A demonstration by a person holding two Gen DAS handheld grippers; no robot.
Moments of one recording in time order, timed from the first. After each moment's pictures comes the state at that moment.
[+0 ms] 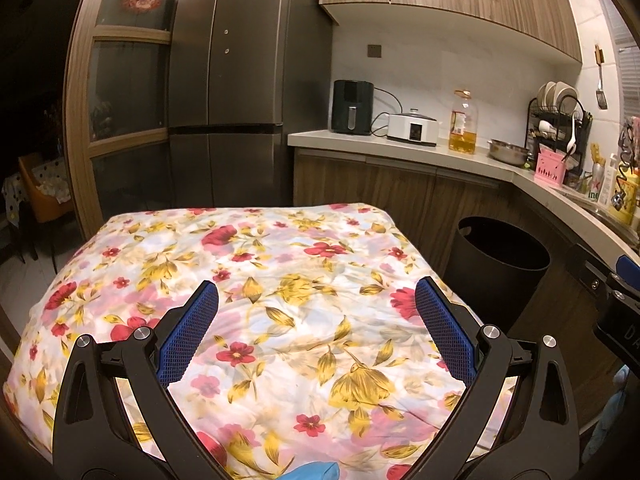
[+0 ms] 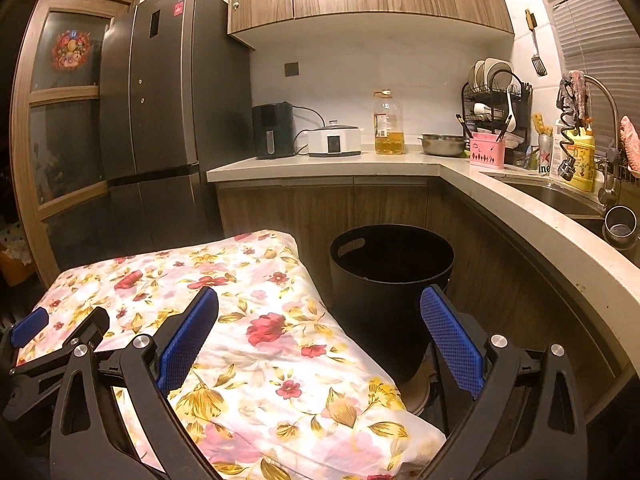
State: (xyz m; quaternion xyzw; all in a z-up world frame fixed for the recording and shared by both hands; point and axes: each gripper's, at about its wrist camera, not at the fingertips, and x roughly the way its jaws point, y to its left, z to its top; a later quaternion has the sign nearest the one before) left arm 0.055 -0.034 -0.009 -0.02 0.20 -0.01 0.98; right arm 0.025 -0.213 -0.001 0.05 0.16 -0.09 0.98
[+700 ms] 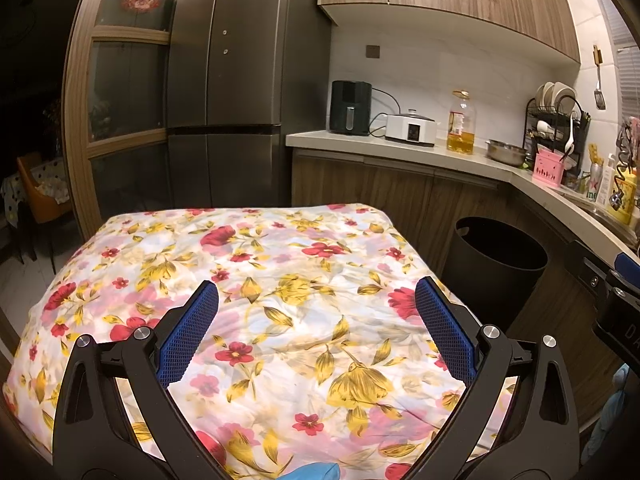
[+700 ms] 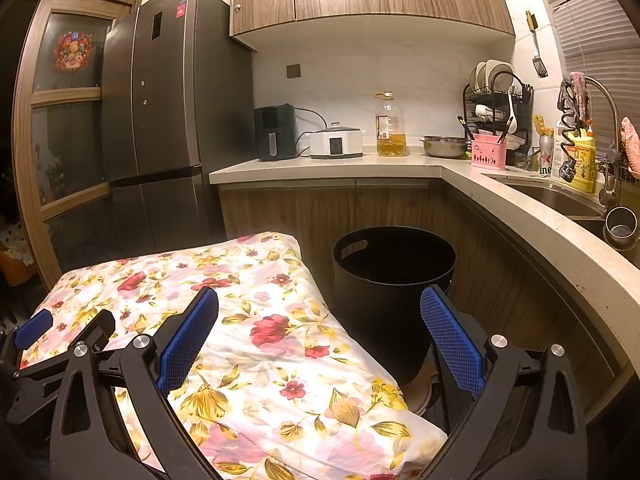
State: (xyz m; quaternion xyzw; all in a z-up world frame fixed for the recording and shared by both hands) left arm 0.053 -0.035 -0.009 -0.02 0.20 -0.02 0.98; right arm 0.022 -0.208 0.000 0.05 0.16 -0.09 0.98
